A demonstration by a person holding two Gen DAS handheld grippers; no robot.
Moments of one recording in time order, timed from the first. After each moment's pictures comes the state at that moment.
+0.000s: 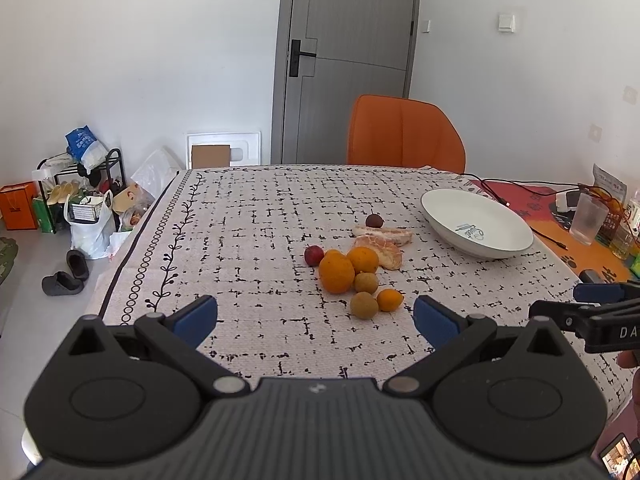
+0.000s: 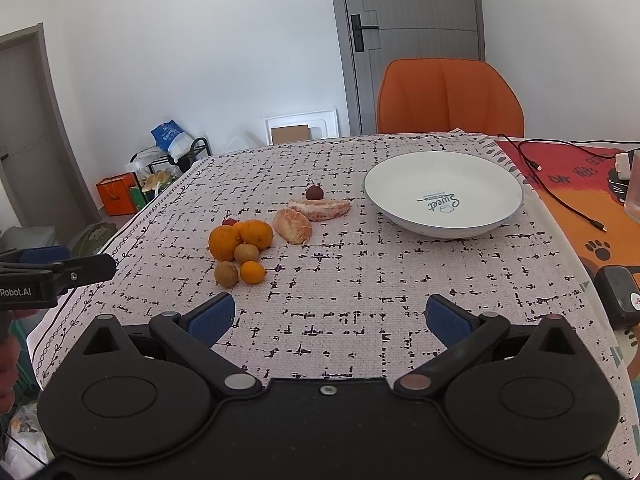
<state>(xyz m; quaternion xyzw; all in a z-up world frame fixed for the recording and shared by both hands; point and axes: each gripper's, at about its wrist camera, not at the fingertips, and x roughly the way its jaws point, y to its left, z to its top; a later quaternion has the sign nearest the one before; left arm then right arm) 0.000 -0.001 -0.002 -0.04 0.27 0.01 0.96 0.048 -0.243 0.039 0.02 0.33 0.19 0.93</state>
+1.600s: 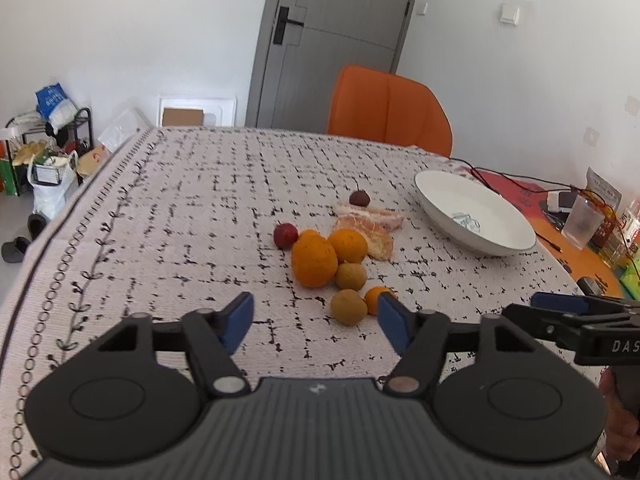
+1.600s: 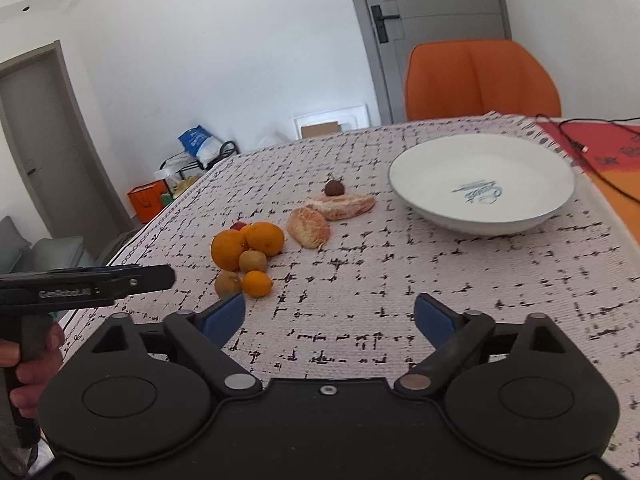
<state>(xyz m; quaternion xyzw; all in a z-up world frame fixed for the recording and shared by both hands) 0.062 0.004 -0.043 -0.09 0.31 -0.04 0.95 0.095 -0.241 0.003 0.06 0.33 0.25 0.91</state>
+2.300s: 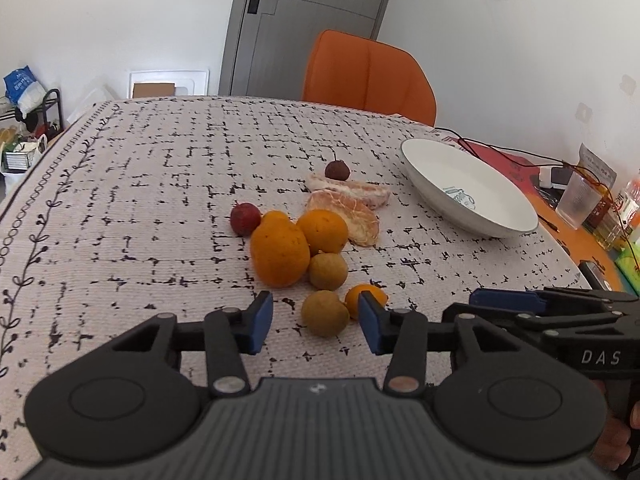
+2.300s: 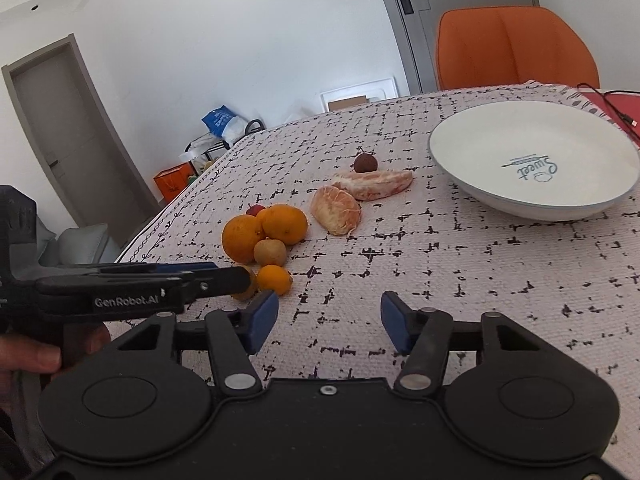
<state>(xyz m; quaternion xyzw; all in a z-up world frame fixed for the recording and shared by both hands) 0.109 -0.010 -0.068 -0.09 0.35 -0.07 0.93 0.131 -0.221 -0.019 0.07 0.36 0.29 0.88</state>
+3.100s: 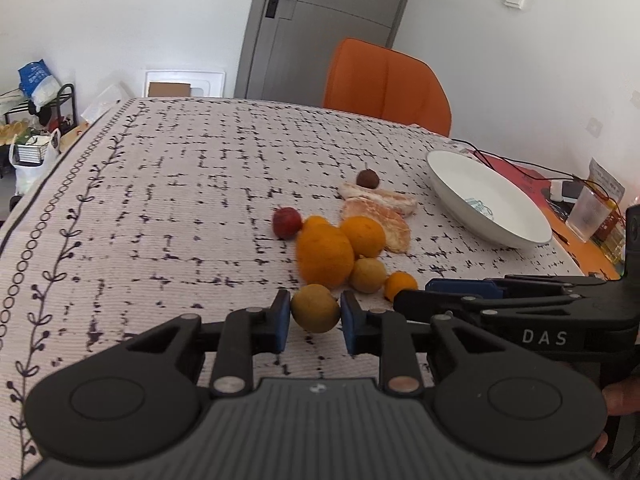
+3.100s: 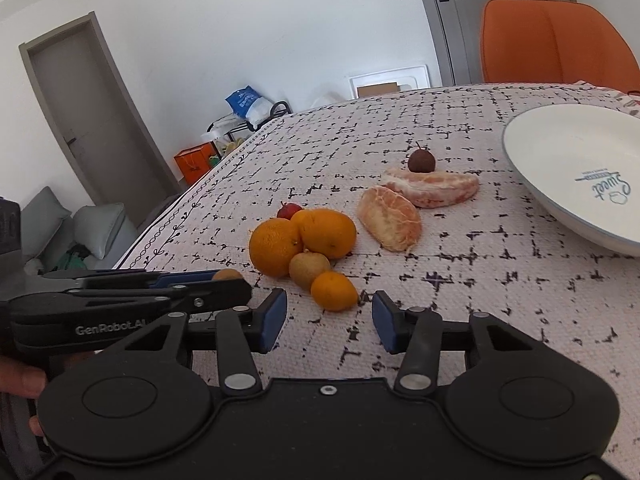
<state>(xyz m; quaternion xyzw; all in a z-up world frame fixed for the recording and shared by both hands) 0.101 0.020 -0.065 -0.10 0.34 -0.05 0.93 0.156 -0.172 -0.026 0.05 0.38 0.33 0.87</state>
